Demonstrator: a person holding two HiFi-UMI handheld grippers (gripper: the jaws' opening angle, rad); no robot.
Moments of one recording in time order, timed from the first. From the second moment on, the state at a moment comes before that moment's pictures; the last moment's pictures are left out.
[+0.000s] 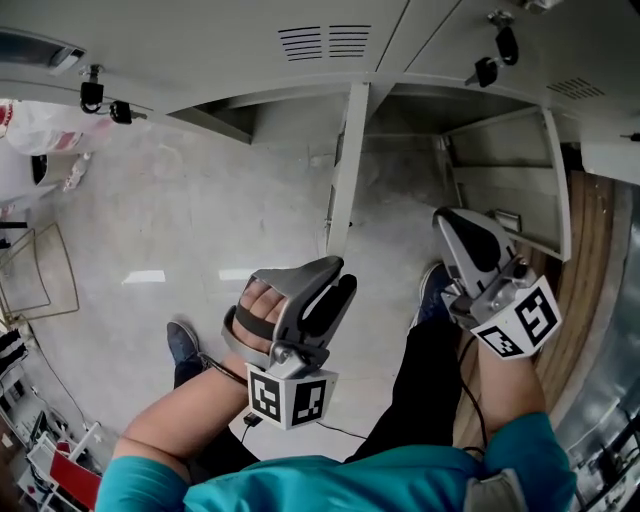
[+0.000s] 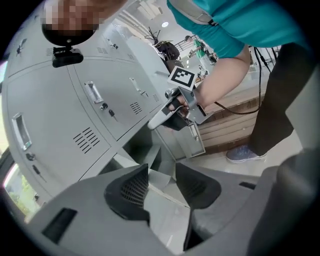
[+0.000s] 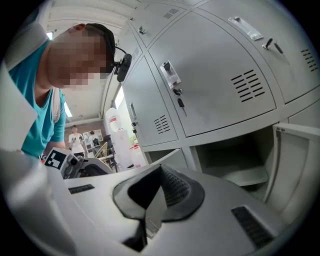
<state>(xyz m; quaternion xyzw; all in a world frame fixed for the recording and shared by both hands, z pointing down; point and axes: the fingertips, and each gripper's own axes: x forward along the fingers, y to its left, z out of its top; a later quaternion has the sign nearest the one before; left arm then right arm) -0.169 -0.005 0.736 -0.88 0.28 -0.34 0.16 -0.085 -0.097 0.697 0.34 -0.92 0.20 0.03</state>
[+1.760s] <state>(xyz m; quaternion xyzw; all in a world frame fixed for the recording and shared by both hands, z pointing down) -0.349 -0.176 0.756 -0.68 0.45 -0.46 0.34 -0.178 -0.102 0.732 0.27 -0.94 0.22 0.06</state>
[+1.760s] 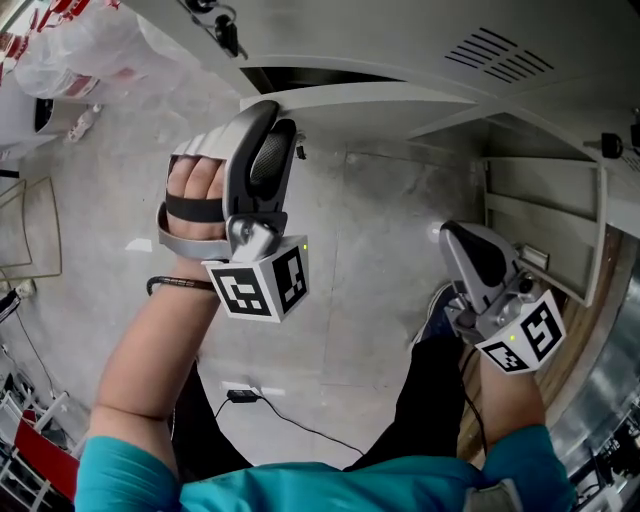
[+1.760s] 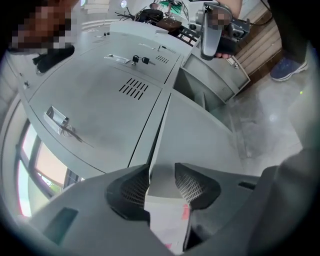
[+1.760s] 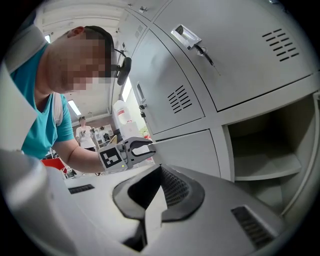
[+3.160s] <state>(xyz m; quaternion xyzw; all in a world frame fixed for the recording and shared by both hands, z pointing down) -0.347 -0.168 0.761 -0.83 0.48 -0.29 0.08 -0.184 -0.109 0.733 0.27 -0.94 0.19 0.06</state>
